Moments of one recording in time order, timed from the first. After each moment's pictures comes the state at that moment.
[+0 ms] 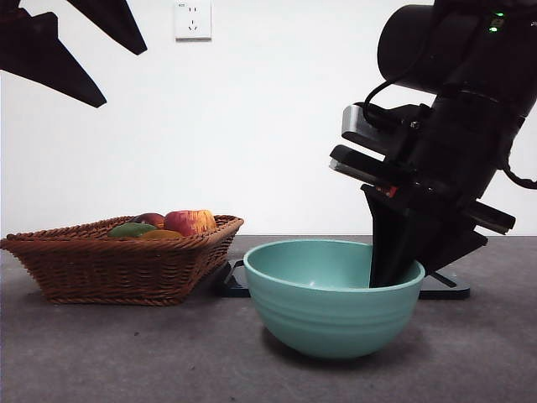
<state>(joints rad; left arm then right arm) -0.49 1.08 1.01 -0.80 0.44 0.02 0.58 1.49 0.81 -0.42 -0.23 0.30</state>
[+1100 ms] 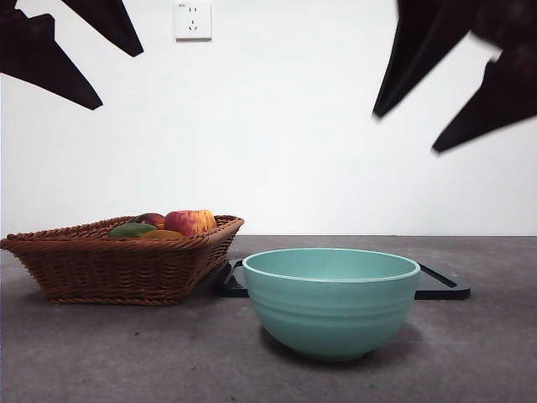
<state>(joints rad) -0.49 1.08 1.01 -0.82 0.44 0.02 0.57 0.99 0.81 -0.58 -0.24 0.33</state>
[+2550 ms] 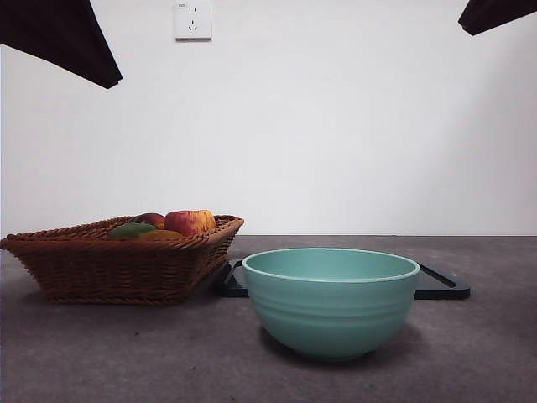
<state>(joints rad) -0.49 1.08 1.01 -0.83 0.44 0.02 0.57 0.72 0.81 -0.74 -0.34 0.31</state>
